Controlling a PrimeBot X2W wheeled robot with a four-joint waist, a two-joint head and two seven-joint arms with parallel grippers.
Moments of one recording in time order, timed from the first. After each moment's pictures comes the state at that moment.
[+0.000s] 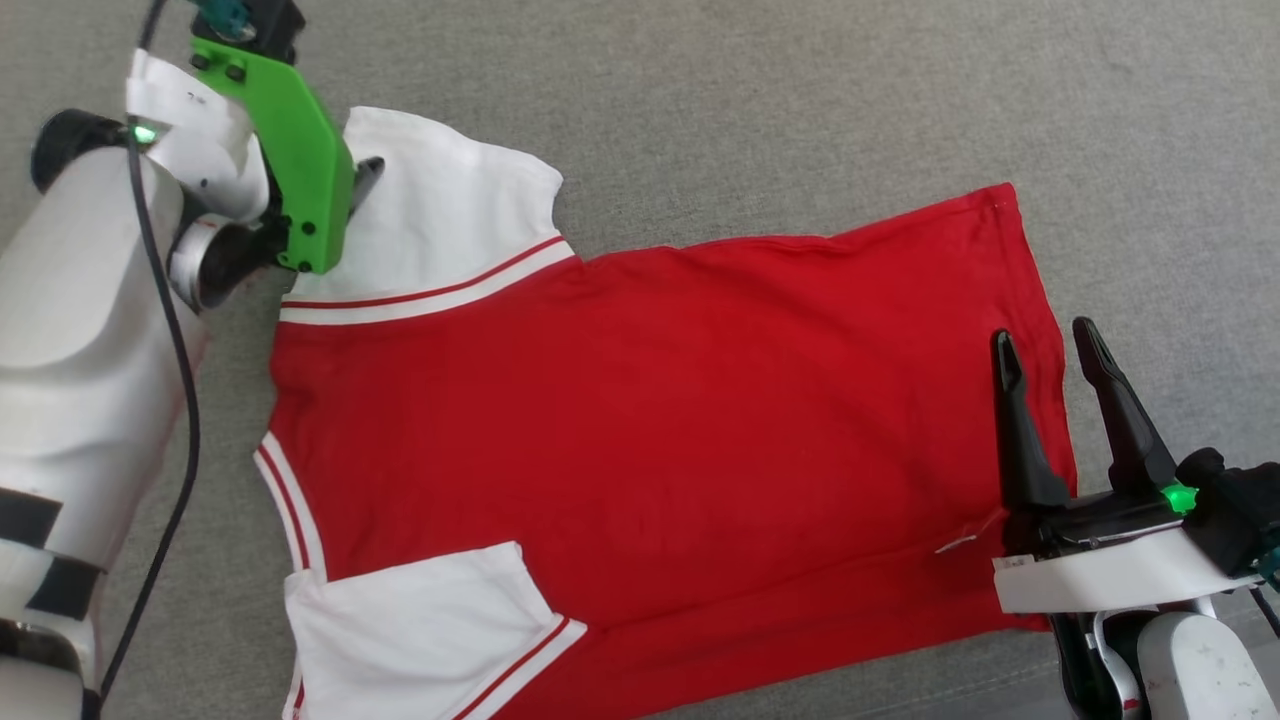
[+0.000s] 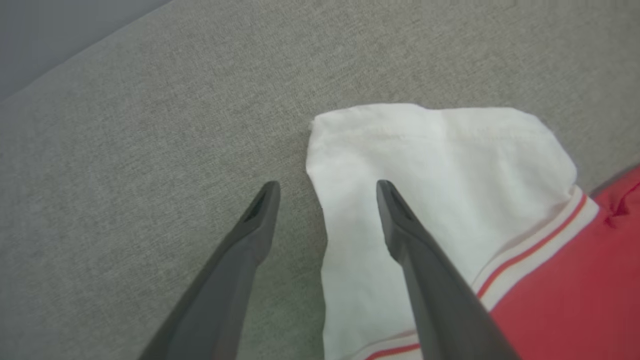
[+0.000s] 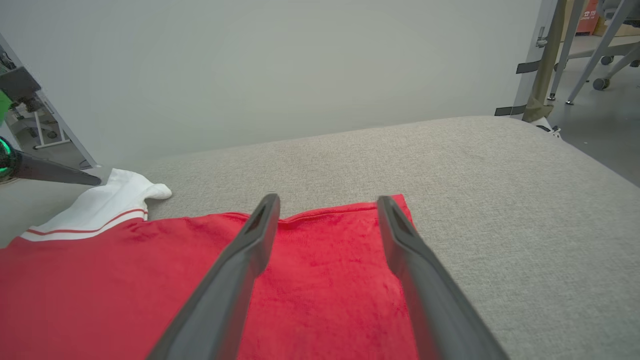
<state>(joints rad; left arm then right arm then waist) -1.04 0.50 -0.62 0.61 -0.70 -0.13 0.64 -0.07 -0.13 0.09 -0.12 0.29 0.13 -0.25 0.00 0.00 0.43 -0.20</state>
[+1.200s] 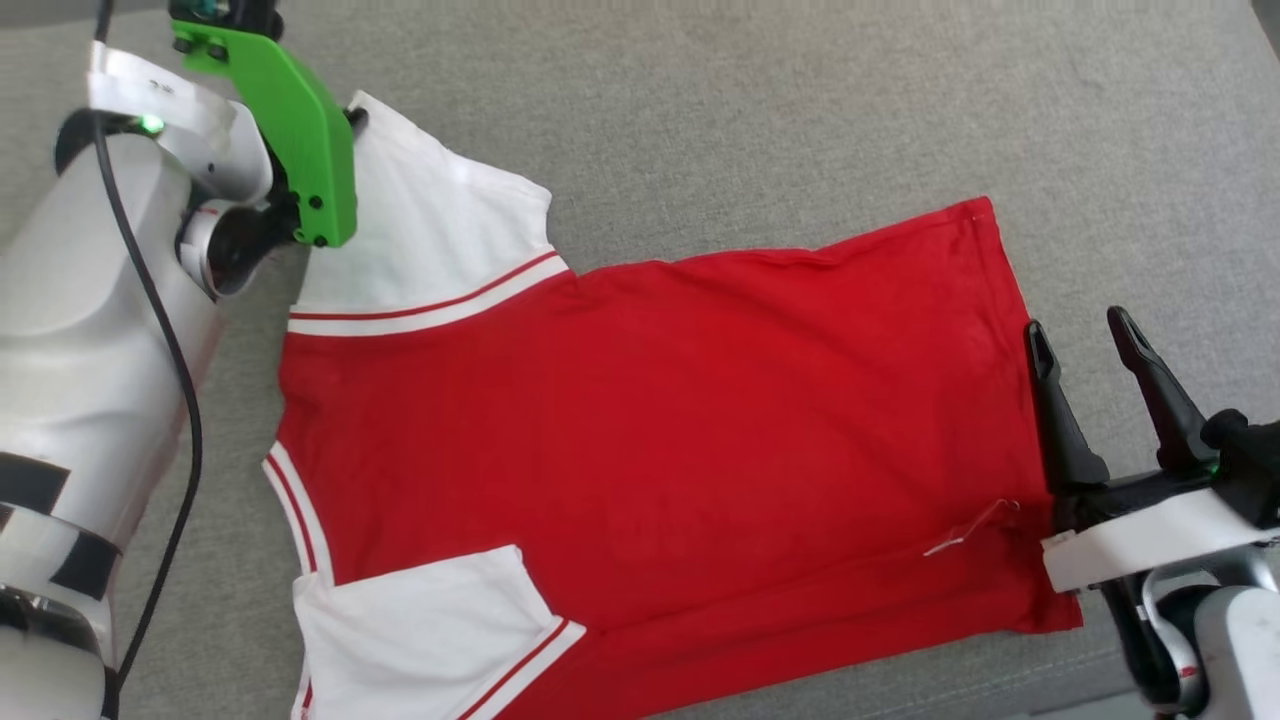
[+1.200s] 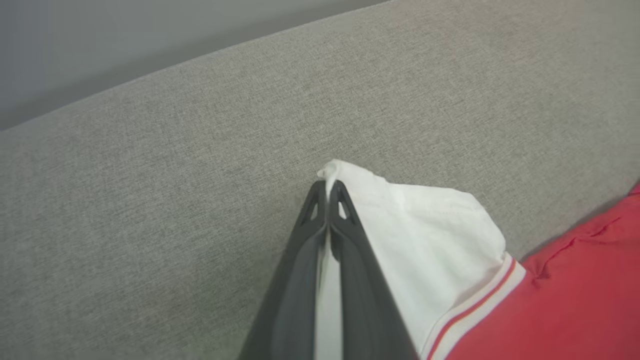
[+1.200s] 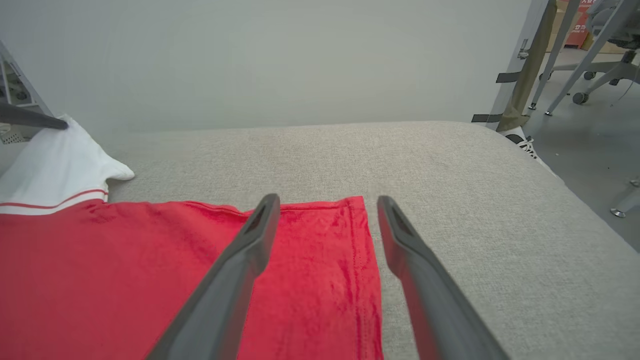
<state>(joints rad) -1.12 0.47 -0.72 0.76 -0.88 -0.13 0.45 -0.12 -0.22 0.07 -0.09 0.28 0.13 -0.17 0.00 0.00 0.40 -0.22</state>
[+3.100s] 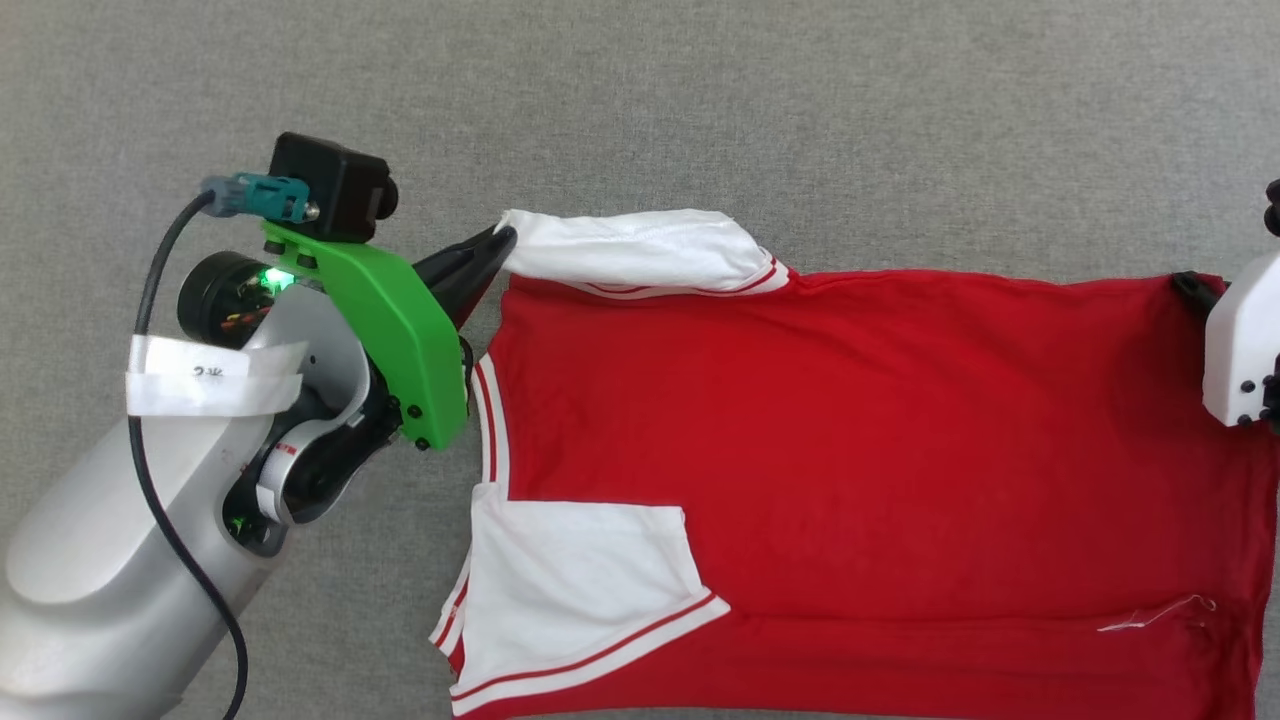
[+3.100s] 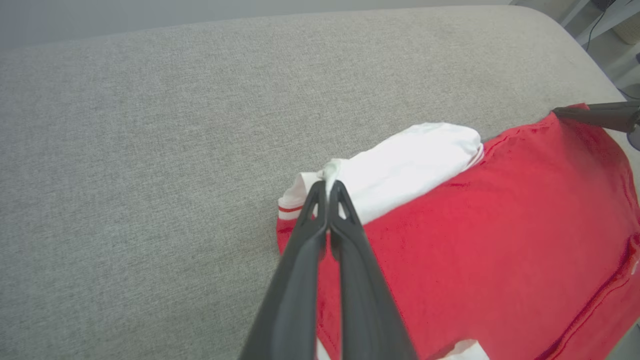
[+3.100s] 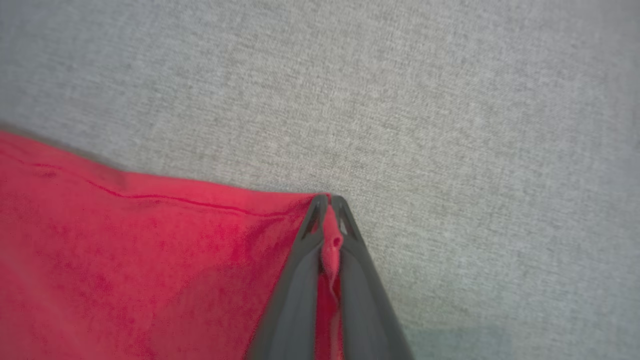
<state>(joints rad) -0.69 0.64 -0.68 -0.10 -0.96 0.11 0.39 -0.63 -0.66 0.37 0.38 0.62 0.13 0.52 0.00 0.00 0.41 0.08</state>
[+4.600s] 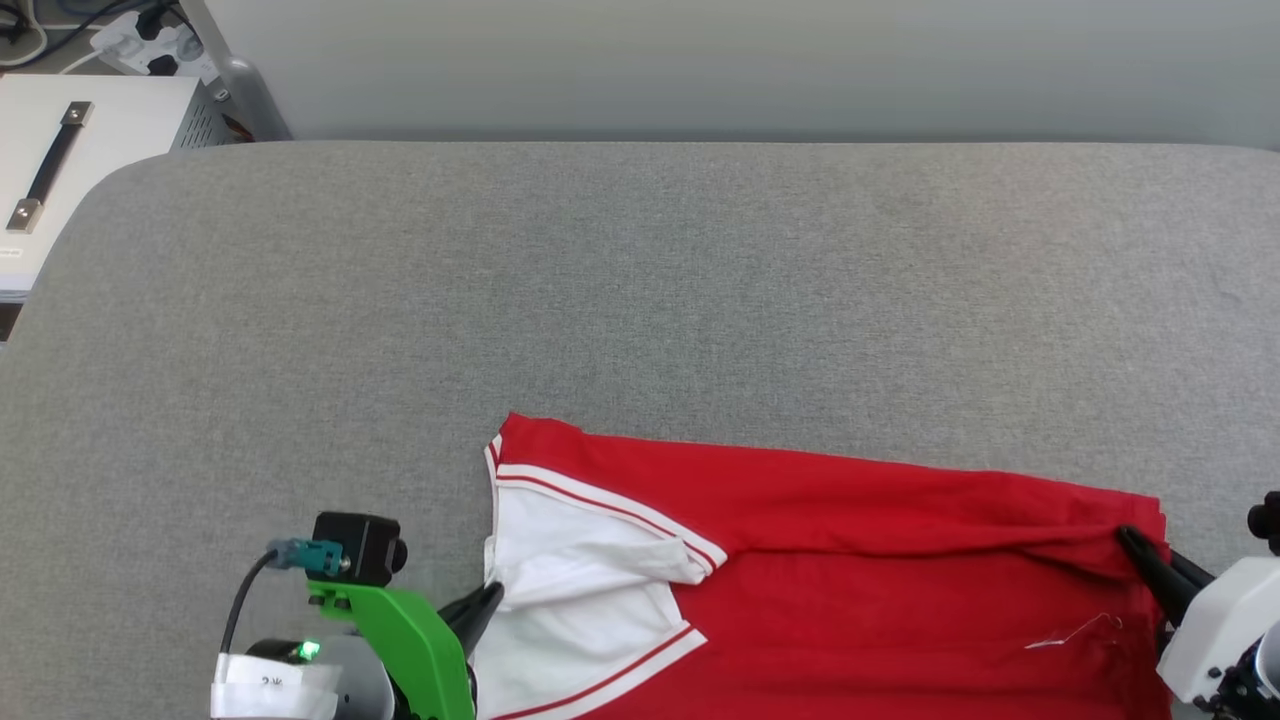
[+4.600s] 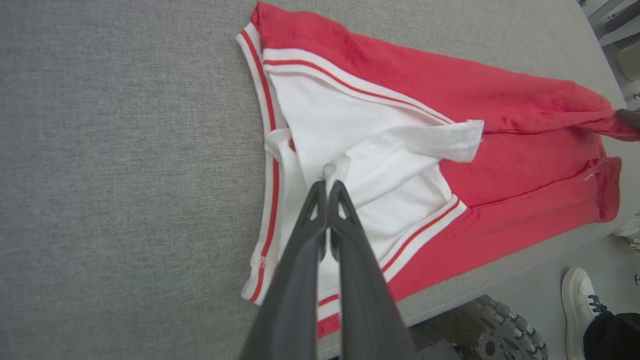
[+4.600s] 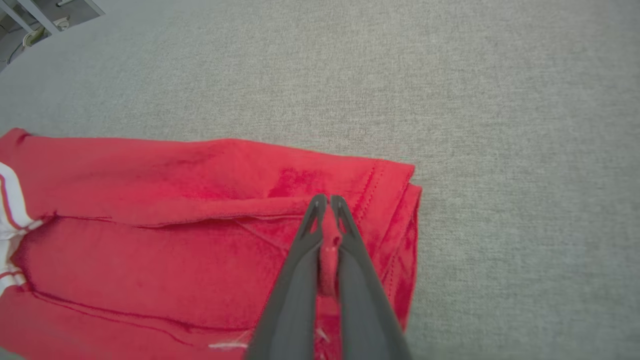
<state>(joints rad) -0.17 0.64 -0.73 -0.07 -1.06 0.22 0.22 -0.08 -0.61 0.27 0.26 0.84 0.13 0.13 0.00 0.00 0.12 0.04</state>
